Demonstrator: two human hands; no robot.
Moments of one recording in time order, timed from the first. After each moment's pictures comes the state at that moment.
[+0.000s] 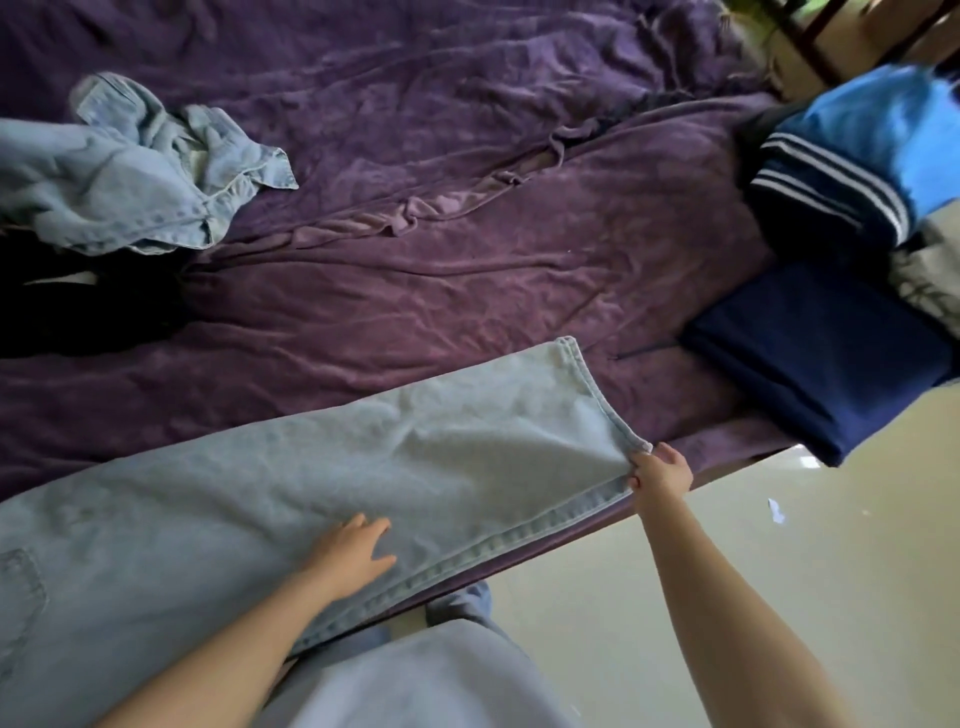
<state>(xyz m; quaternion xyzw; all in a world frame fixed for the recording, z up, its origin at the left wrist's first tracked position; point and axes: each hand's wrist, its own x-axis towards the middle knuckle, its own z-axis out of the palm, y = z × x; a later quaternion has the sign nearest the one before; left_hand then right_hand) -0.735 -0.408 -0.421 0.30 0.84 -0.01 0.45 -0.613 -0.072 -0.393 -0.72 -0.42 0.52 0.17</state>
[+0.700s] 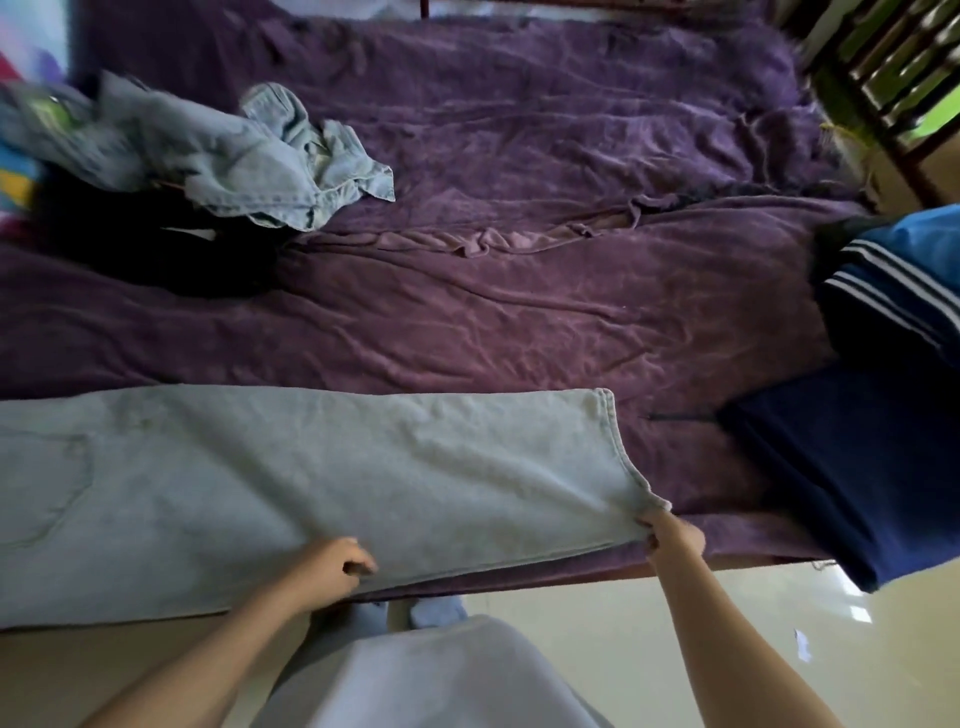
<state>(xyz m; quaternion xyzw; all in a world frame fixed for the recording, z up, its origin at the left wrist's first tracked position) -0.690 -0.438 -0.415 0.22 0.86 0.13 0.44 -0.602 -0.045 -0.397 -0.72 -0.47 0.51 0.00</state>
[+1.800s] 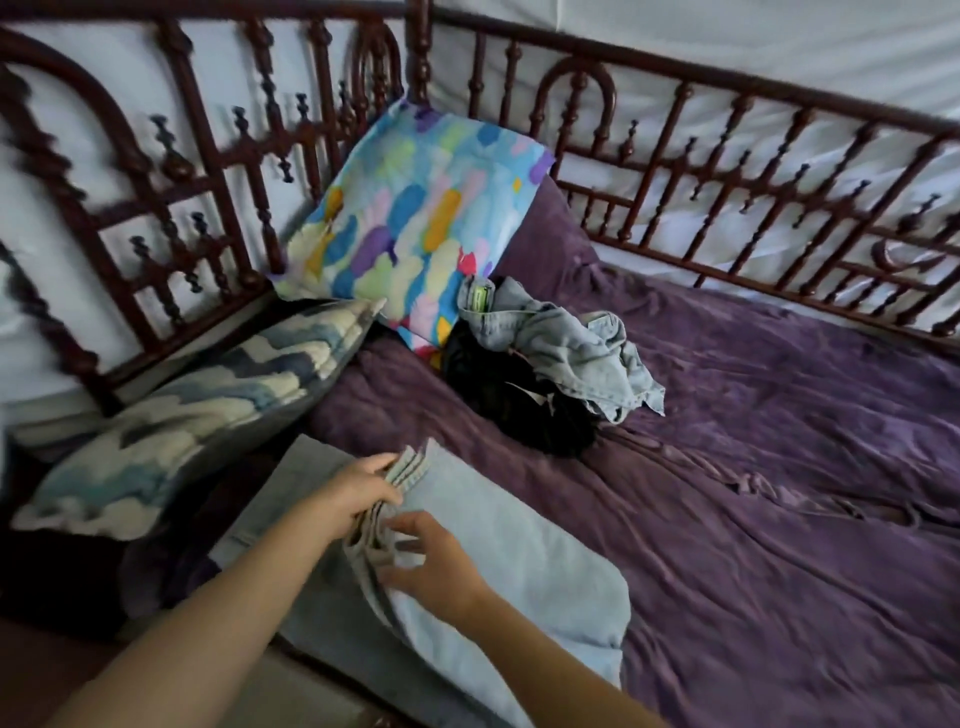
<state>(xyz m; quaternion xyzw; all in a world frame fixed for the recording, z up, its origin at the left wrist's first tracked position) -0.833 -0.767 -0.252 -0.23 0.73 0.61 0.20 -0.779 -0.628 -0.247 0.08 -0.81 0.49 -0.29</state>
